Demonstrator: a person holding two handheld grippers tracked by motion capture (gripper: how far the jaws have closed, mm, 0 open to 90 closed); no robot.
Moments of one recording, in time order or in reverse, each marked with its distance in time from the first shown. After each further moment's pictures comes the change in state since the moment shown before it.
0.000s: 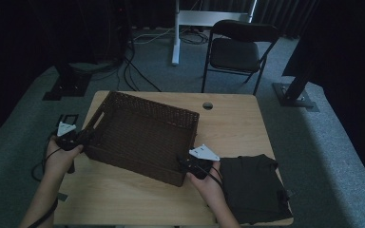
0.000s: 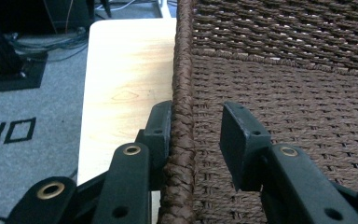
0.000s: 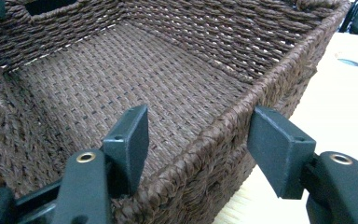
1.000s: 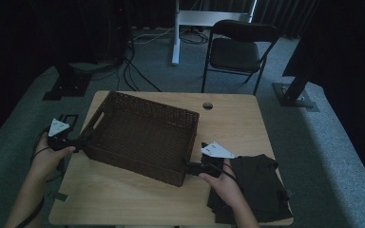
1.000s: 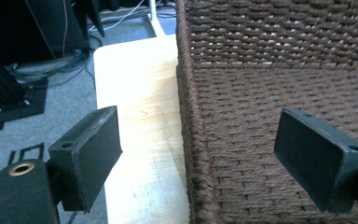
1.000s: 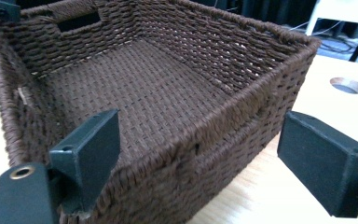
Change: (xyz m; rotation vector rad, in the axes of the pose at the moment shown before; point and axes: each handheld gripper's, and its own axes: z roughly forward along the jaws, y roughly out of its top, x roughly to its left) left arm 0.015 0.011 -0.017 -0.034 -0.033 0.136; right arm -0.025 0.013 -0.025 -0.050 0.085 -0.056
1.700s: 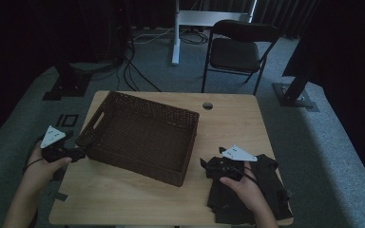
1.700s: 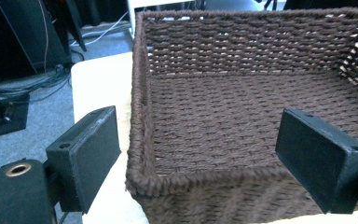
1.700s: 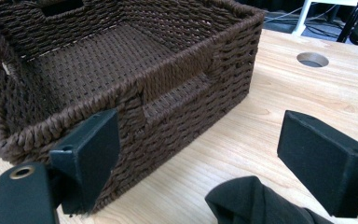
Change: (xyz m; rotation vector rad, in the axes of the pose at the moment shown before) left arm -0.027 0.002 -0.045 -0.052 -0.072 0.016; right arm -0.043 -0.016 -0.039 0.042 0.003 0.023
